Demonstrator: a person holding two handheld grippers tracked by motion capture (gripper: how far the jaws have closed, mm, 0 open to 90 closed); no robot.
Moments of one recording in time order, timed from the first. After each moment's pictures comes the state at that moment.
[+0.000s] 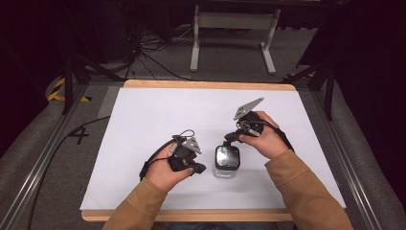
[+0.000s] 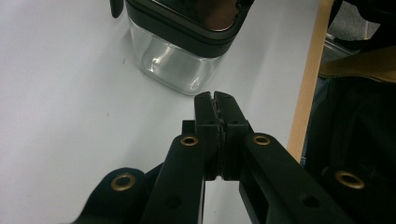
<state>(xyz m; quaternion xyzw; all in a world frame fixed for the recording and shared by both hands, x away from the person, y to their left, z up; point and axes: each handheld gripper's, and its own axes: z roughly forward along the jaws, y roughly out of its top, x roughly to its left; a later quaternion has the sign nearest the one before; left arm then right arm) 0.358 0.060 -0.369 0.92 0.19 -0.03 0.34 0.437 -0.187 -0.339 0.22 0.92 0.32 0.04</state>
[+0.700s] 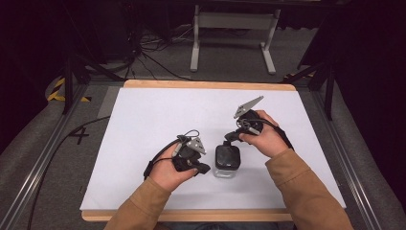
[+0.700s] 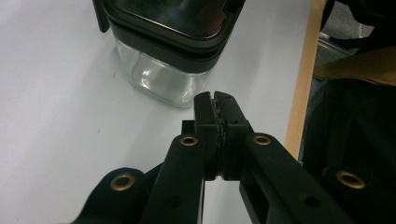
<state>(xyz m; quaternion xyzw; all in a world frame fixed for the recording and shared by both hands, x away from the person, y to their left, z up) 0.358 0.049 -0.367 0.92 0.17 -0.02 0.35 0.442 -0.188 -0.339 0.23 0.92 0.31 0.03</state>
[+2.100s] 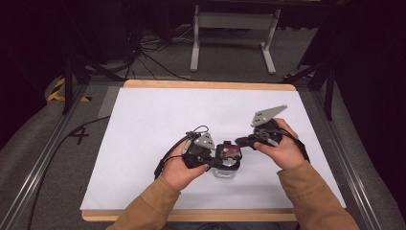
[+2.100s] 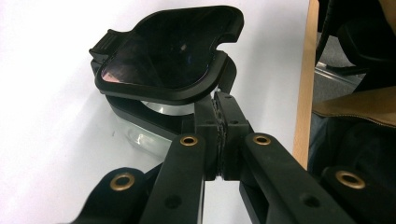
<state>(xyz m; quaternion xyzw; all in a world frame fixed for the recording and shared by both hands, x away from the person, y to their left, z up) 0.363 0.026 -0.362 0.90 0.16 0.00 0.41 0.385 -0.224 -0.317 0.22 0.90 0.37 0.07</state>
